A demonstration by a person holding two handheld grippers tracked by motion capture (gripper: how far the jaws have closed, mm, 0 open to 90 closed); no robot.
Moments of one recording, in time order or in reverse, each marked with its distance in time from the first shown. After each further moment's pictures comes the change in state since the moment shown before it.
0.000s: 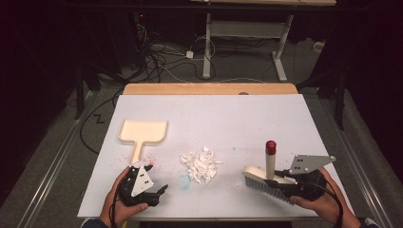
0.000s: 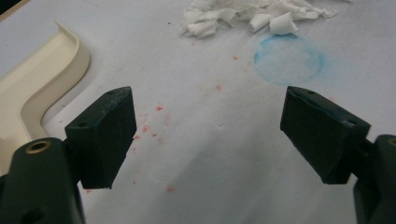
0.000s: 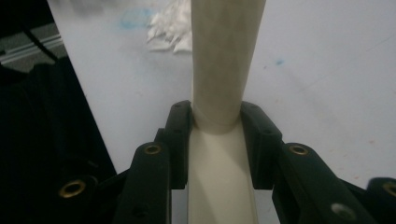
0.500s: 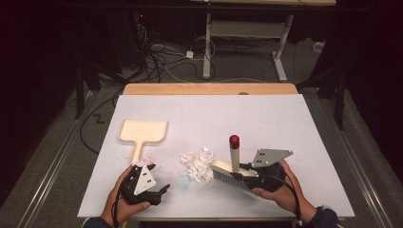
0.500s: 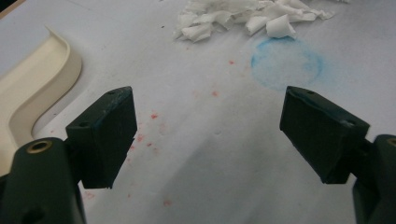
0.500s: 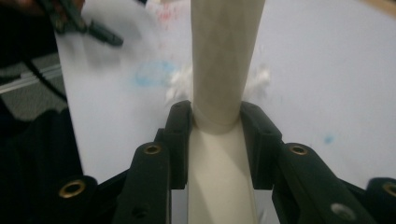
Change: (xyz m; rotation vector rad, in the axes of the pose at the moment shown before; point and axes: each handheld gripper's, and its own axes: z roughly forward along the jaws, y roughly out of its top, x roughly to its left) left arm 0.000 0.004 0.006 0.001 -0.017 0.020; right arm 0.017 0.049 0.066 -0.133 0.035 -0.030
